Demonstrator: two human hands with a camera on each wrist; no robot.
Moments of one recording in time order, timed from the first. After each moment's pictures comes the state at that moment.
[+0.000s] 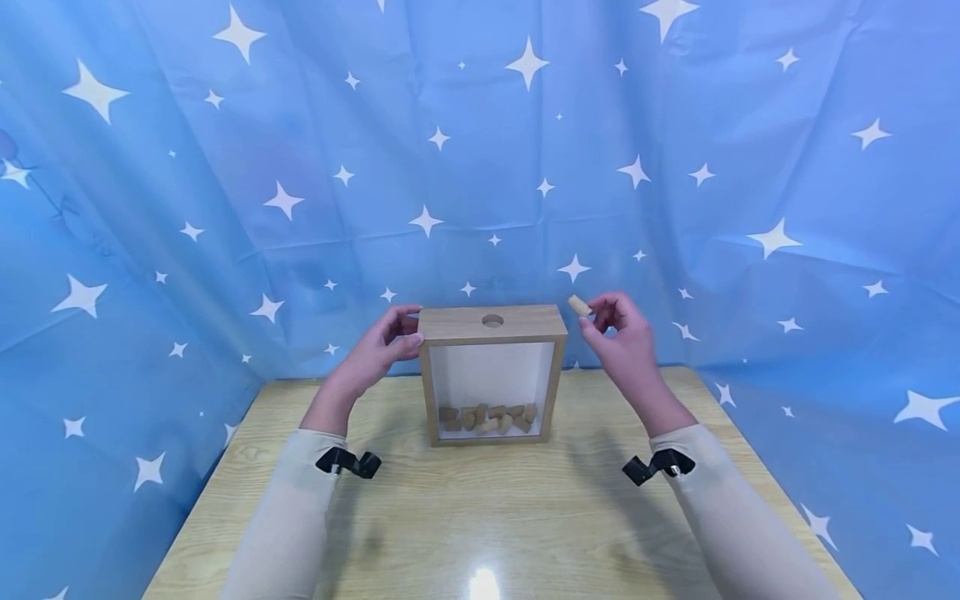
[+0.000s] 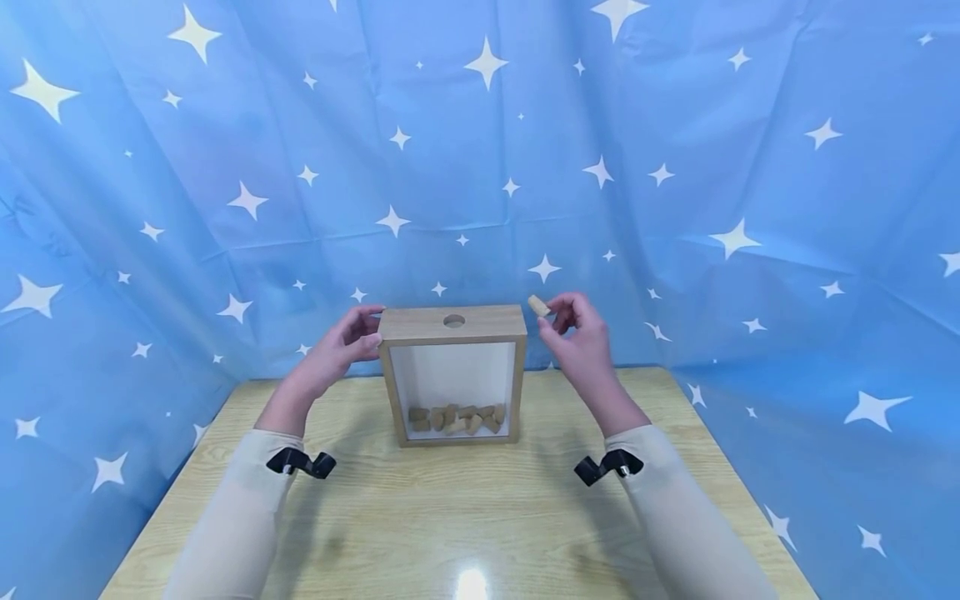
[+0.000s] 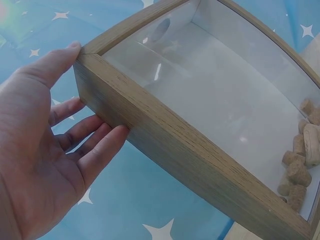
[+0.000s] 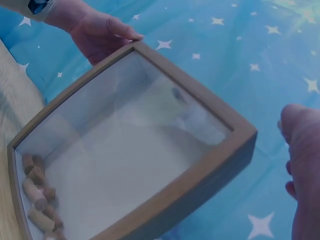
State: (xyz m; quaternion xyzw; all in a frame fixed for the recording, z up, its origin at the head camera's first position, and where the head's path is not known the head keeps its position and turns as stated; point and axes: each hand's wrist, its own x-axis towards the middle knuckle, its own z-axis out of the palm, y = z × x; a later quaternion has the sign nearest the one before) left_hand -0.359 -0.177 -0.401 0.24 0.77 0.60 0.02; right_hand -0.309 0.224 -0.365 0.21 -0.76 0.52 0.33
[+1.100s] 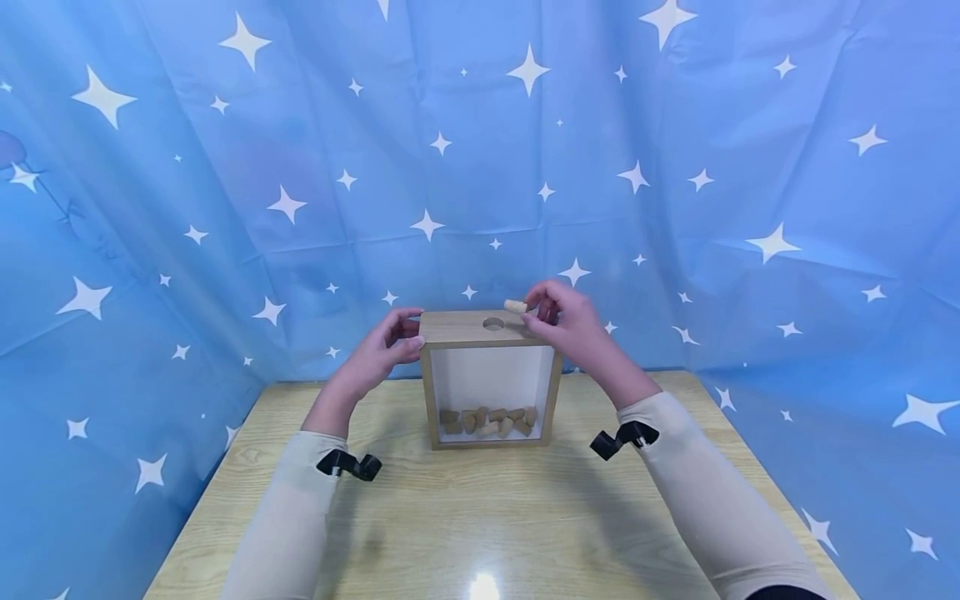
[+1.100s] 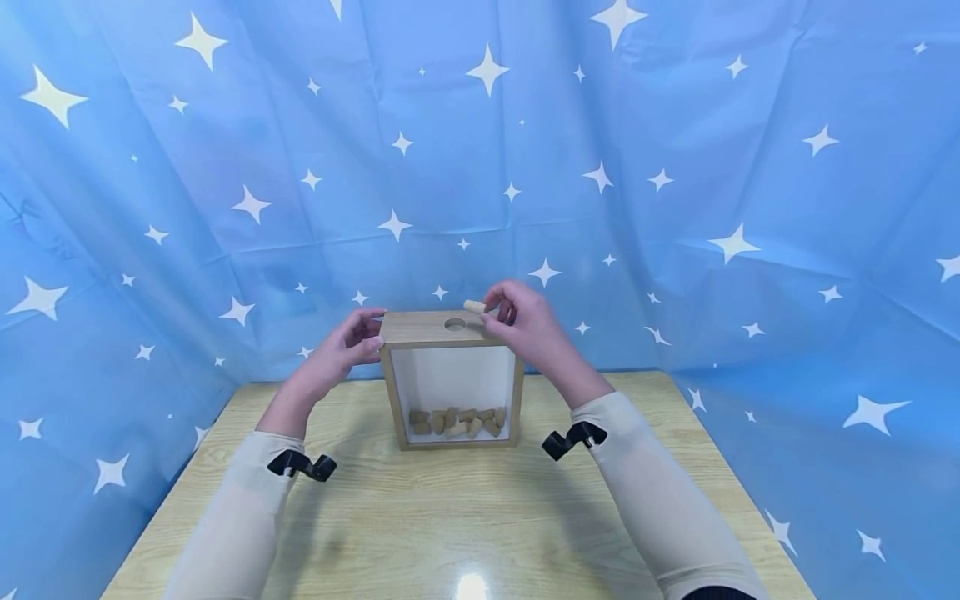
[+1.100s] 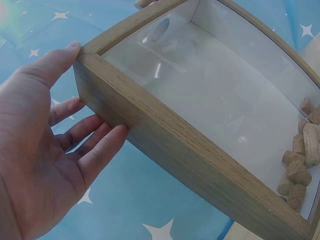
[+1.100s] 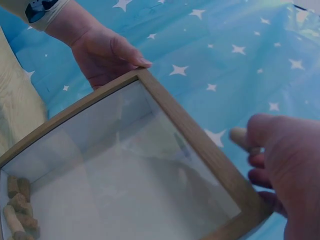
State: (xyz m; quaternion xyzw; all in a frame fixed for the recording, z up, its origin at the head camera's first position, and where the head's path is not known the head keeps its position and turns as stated) left_hand -0.359 -0.177 -0.400 0.24 0.76 0.60 0.03; right_hand -0.353 0.186 -0.344 0.32 -0.82 0.42 0.22
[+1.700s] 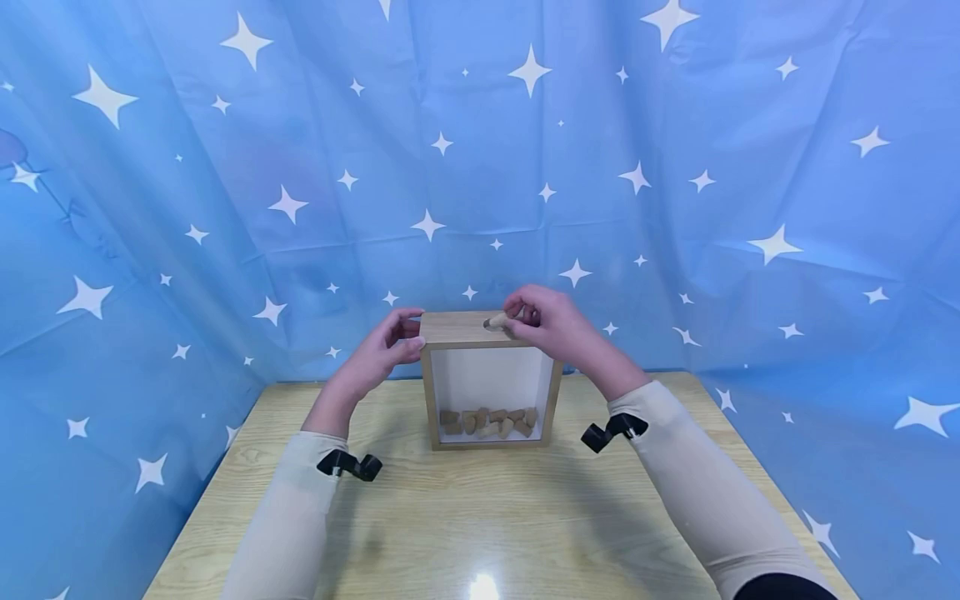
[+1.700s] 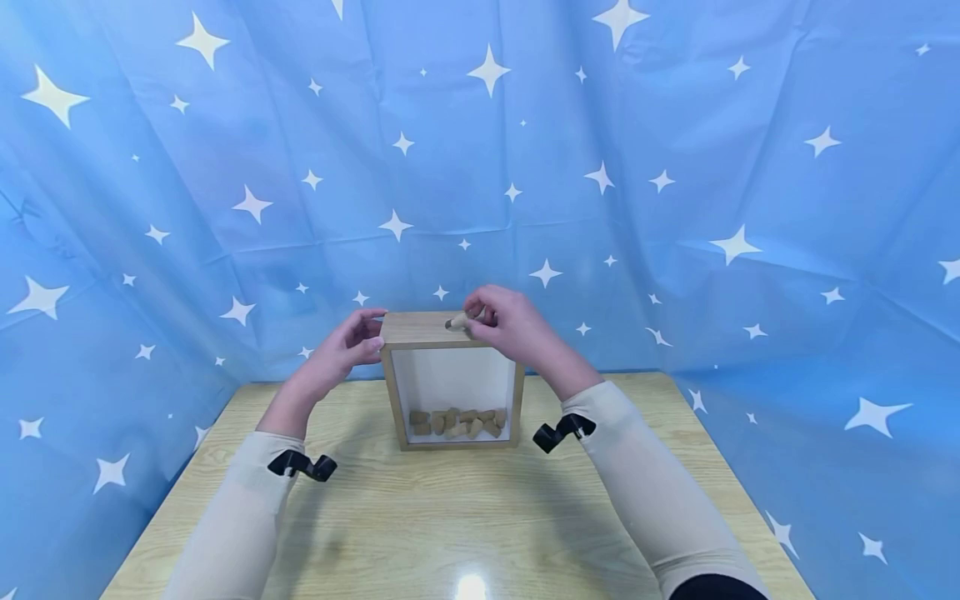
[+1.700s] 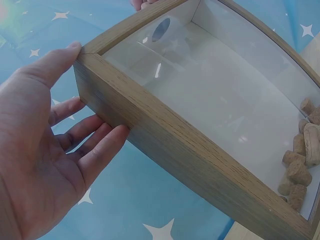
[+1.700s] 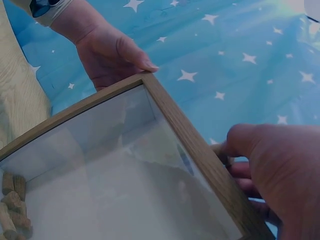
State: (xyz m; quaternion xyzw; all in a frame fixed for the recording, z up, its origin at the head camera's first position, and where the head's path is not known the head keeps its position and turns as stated) left_hand -0.361 -0.178 -0.400 0.24 0.76 0.60 0.03; right_hand -0.358 0.168 -0.334 0.36 -0.85 0.36 0.14
